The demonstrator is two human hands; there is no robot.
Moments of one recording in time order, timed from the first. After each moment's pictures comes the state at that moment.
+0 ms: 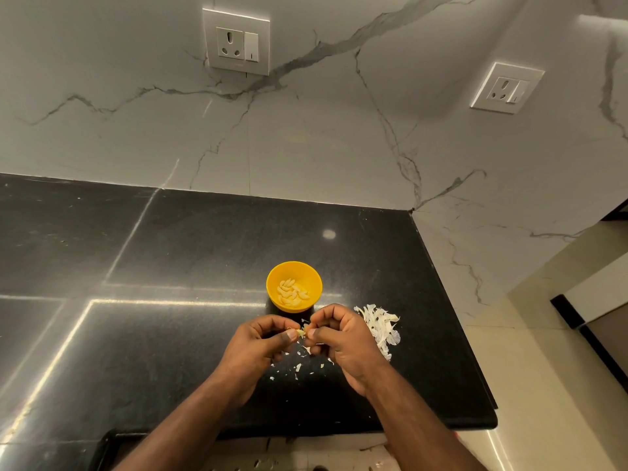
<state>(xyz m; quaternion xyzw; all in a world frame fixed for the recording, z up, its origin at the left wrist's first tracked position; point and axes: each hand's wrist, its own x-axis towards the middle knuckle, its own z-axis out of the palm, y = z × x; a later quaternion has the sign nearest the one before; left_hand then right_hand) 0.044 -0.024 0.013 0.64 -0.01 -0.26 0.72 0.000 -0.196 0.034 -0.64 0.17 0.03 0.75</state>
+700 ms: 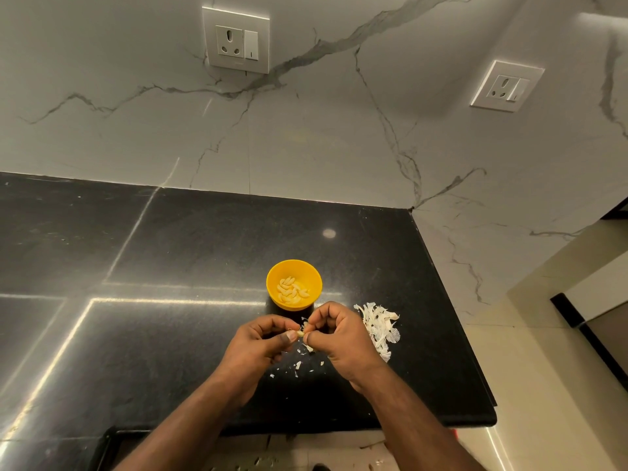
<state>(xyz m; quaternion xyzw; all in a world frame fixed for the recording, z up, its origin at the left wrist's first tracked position) 0.040 -0.024 0.014 0.63 -0.01 -0.27 0.73 -0.001 -0.193 0.033 -0.75 0.13 0.00 0.65</state>
